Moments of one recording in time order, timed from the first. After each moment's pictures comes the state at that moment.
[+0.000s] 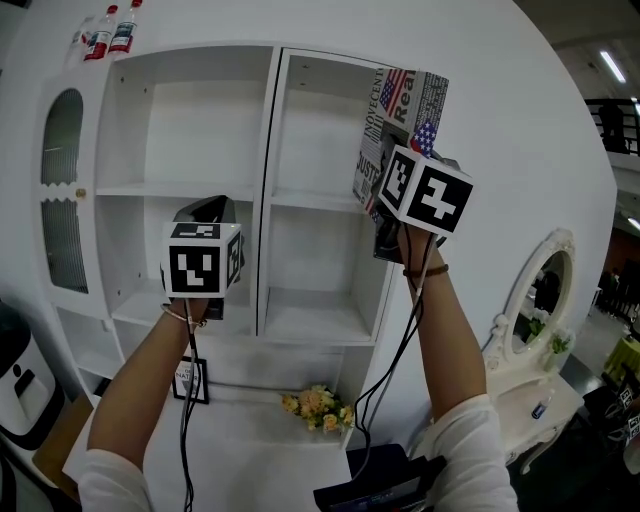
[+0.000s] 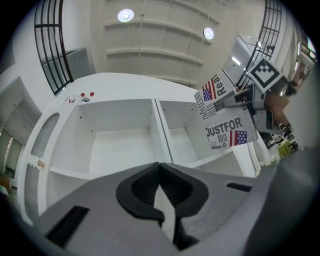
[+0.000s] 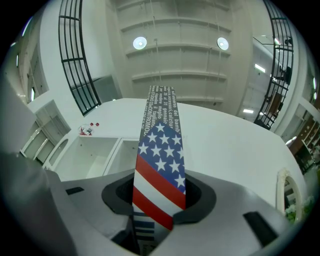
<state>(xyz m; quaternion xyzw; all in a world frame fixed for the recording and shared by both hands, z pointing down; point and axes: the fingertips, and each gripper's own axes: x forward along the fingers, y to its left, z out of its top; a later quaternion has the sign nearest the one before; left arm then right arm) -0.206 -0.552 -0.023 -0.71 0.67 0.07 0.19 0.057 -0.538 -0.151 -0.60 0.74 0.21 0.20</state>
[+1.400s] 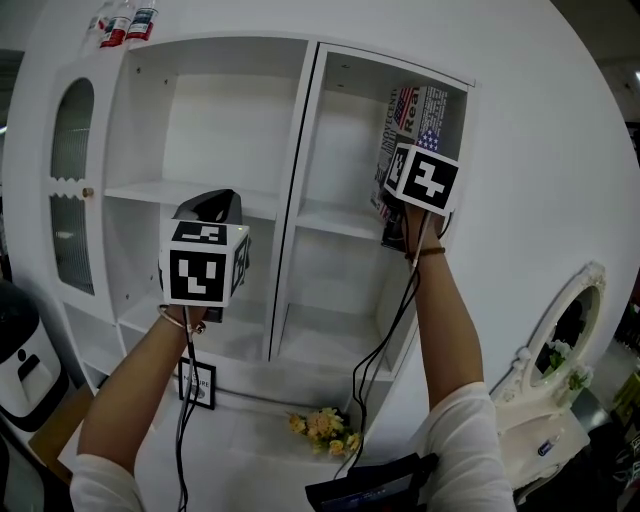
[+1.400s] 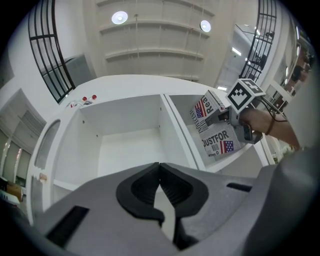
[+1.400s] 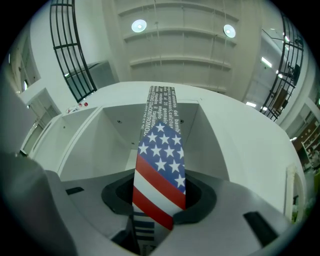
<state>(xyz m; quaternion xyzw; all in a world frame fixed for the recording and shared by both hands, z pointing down) -0.241 -0.586 -0.054 -0.68 0.70 0.05 0.20 0.022 -0.687 -0.179 -0.62 0.75 0.17 0.15</state>
